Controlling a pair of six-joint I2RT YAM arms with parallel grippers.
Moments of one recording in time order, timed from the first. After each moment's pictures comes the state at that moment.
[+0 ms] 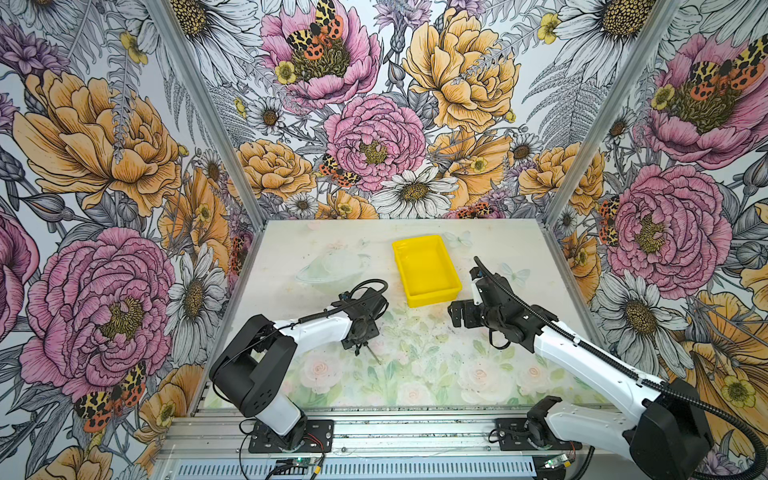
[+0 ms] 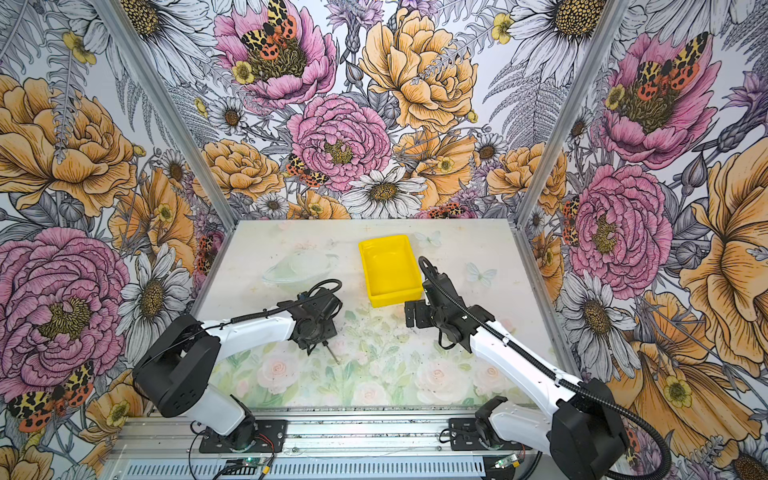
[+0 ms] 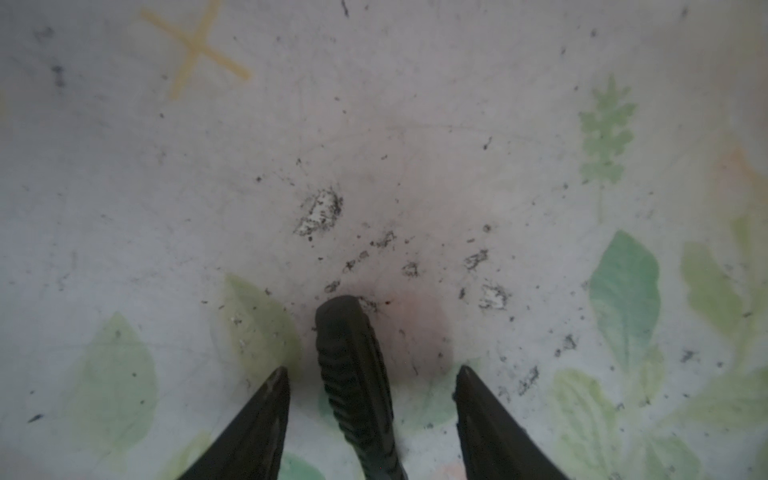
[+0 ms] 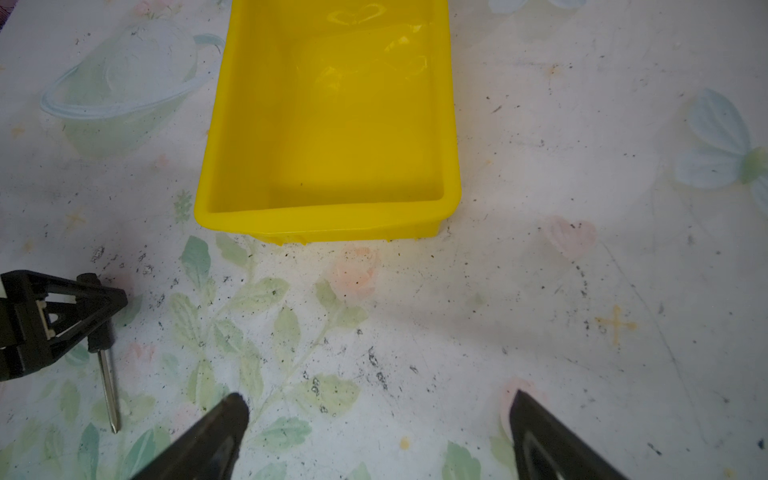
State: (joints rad) left arm -0.67 1.58 0.83 -0.55 -0.26 -1.05; right arm 0.54 1.16 0.79 -0.49 0.06 0.35
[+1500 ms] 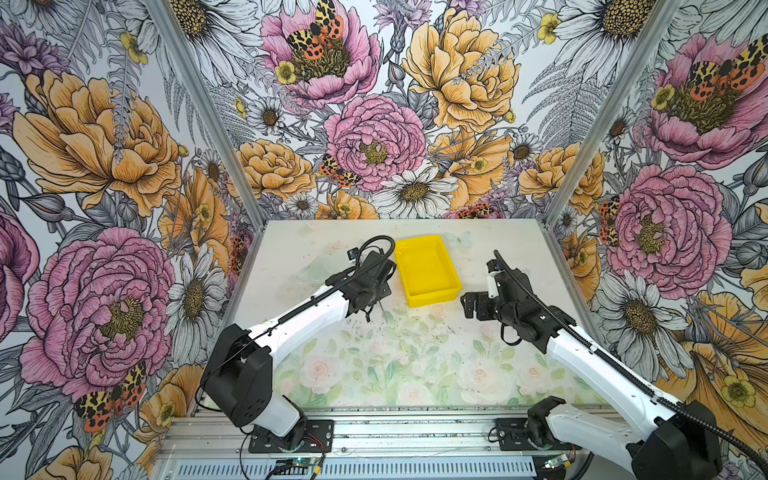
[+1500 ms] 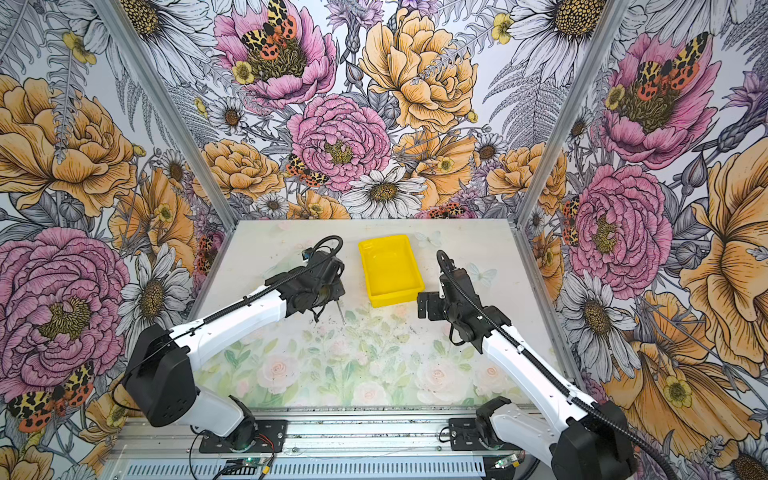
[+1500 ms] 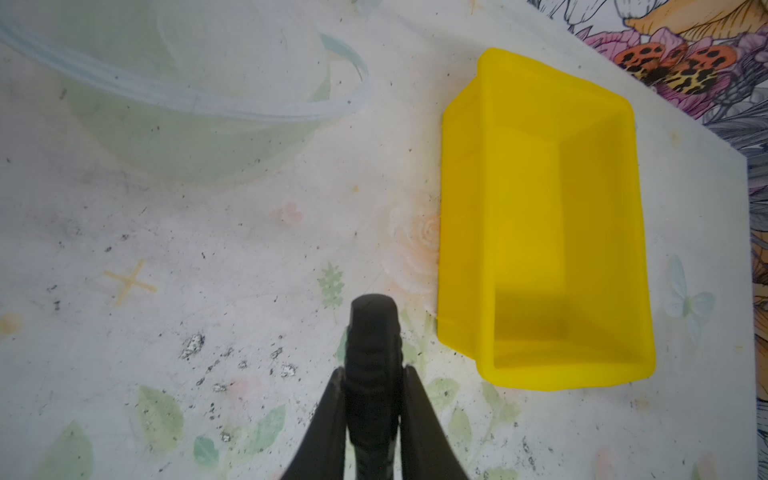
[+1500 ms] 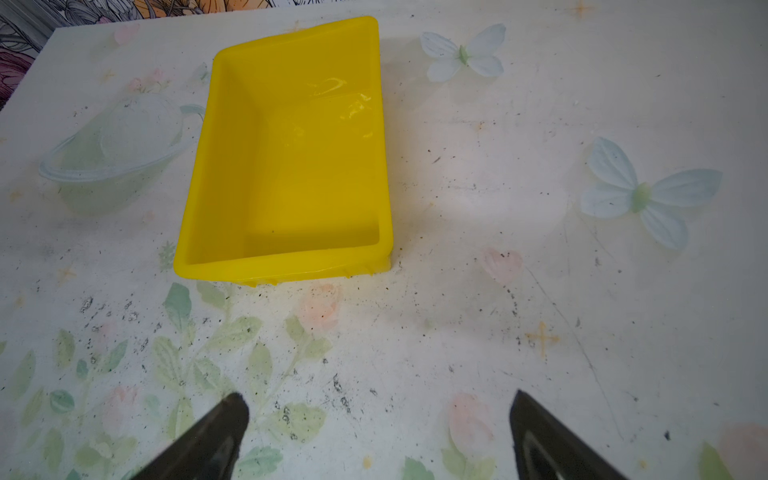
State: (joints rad) left arm -0.65 1.54 1.21 -0.59 -0.32 -0.91; right arm 0.42 1.07 0.79 -0.49 0.05 0.30
